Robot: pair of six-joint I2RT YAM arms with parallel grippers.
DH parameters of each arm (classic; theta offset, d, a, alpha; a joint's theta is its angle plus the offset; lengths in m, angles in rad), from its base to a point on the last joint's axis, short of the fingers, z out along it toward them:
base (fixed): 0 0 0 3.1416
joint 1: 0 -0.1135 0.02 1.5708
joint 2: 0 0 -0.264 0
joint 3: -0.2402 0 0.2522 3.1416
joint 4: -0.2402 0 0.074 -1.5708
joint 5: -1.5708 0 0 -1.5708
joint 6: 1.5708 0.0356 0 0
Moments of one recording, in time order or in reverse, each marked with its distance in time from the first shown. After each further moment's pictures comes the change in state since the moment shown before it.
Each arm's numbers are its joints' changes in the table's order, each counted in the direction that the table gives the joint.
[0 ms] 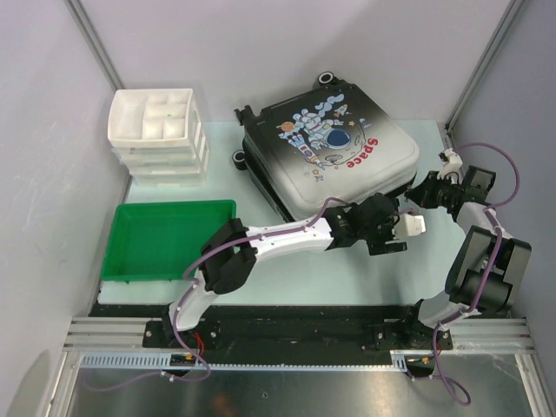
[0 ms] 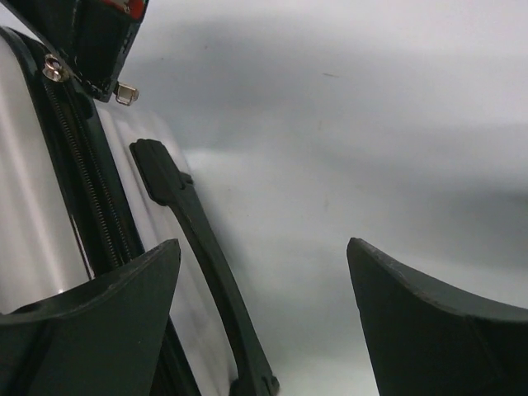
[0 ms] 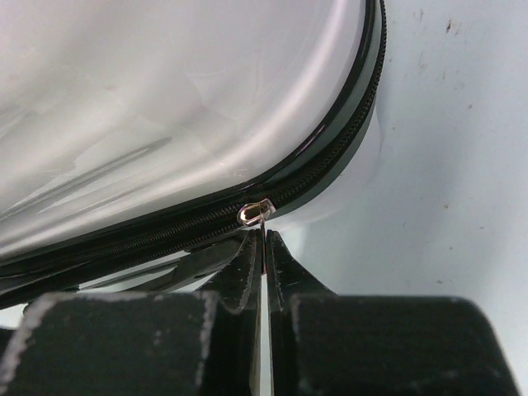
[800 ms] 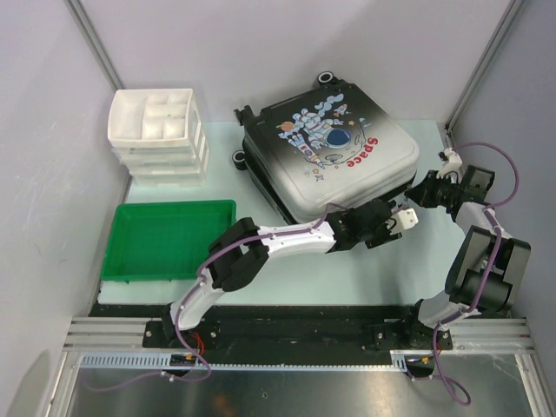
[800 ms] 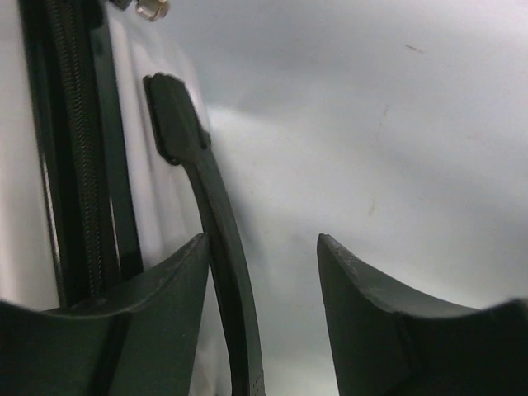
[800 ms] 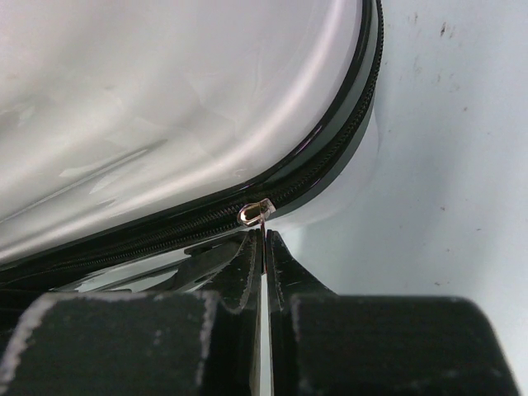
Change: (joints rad) left arm -0.023 0.098 0.042 0.130 0.147 -0.113; right arm -0.006 0.000 0.001 0.013 -0.017 0.017
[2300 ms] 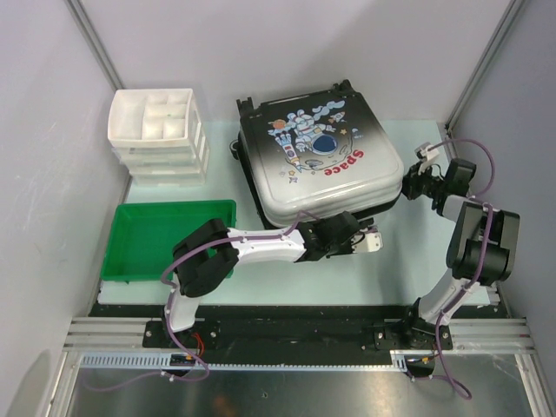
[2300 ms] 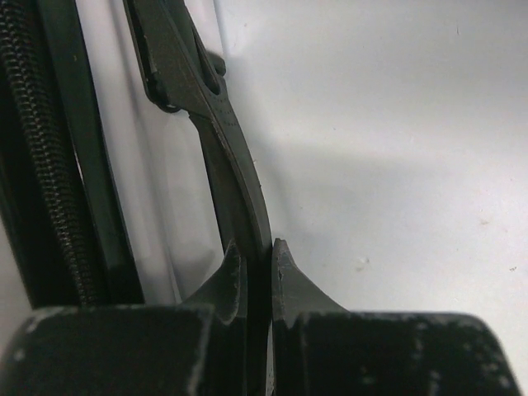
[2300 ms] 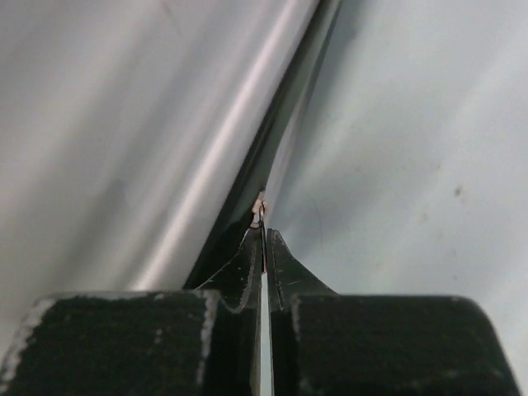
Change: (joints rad) left arm -0.002 -0.278 0.425 -0.065 0.051 0.174; right arm -0.072 0.192 -0.018 0.317 0.131 -0.271
